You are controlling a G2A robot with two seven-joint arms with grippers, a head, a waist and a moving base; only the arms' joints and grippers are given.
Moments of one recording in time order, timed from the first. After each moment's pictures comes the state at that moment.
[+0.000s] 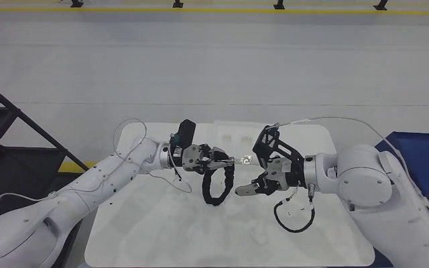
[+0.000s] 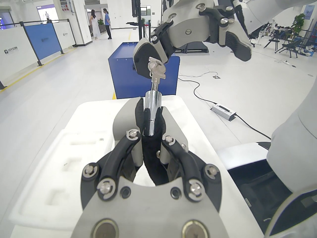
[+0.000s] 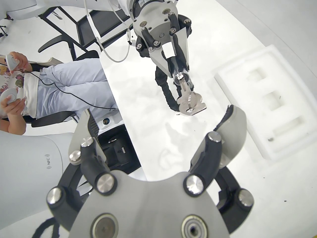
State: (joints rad) left arm 0.46 -0.93 -0.24 -1.20 0.94 -1.01 0.69; right arm -0.97 -0.92 1.16 -2.07 -0.21 -0.20 1.22
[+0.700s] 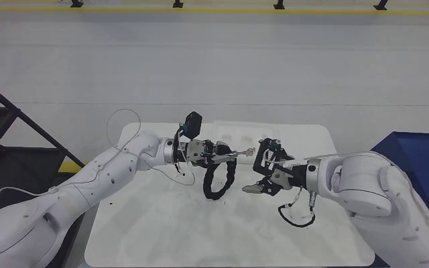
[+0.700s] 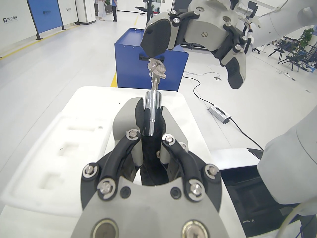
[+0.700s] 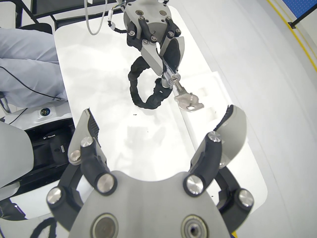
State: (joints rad) left arm 0.41 -0.95 -0.21 -1.19 0.63 -1.01 0.38; right arm -1.04 -0.90 1.18 -2.14 -0.57 -0.50 1.06
